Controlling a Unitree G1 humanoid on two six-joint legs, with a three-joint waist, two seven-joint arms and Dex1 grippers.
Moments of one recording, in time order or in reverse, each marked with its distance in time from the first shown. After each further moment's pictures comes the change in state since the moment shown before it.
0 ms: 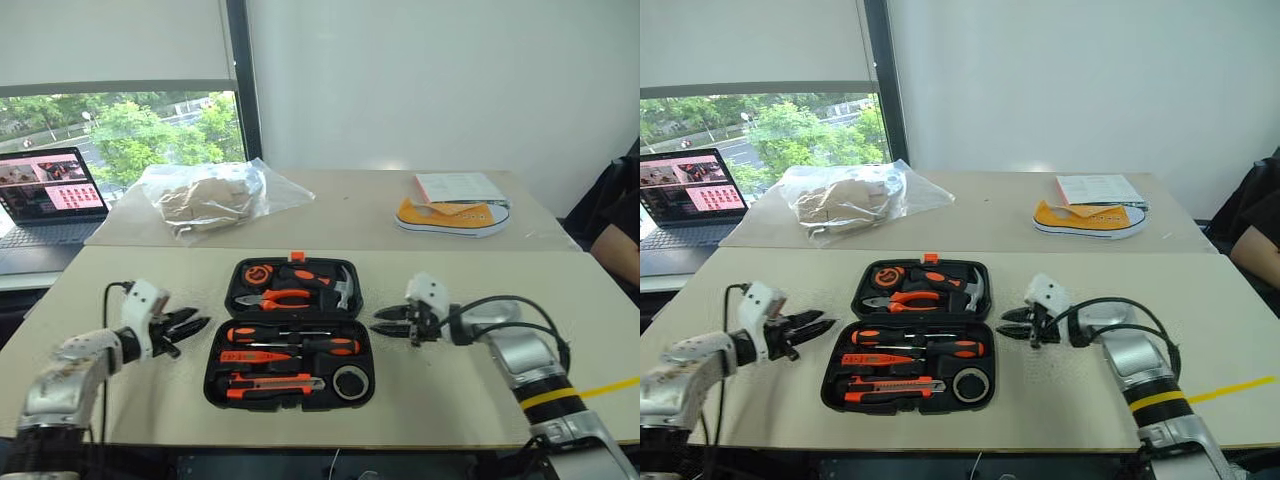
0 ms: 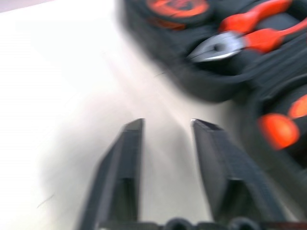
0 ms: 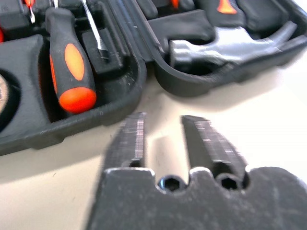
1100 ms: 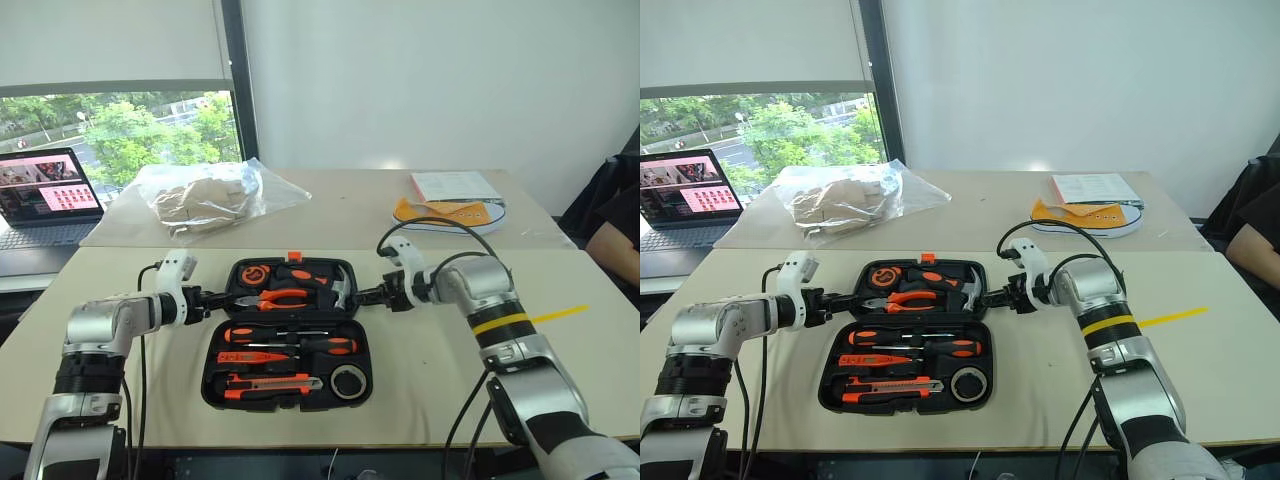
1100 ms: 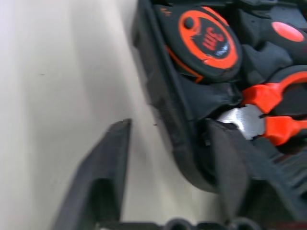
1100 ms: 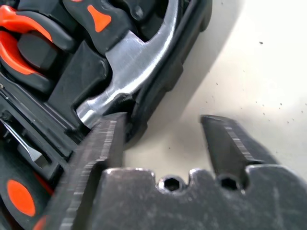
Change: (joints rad) left arm -0.394 -0.093 -0.104 0.169 -0.058 0.506 0.169; right arm -0.440 0.186 0.027 0.284 0.095 0.821 -0.368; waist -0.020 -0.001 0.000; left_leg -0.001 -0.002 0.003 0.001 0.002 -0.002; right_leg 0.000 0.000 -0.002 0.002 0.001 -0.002
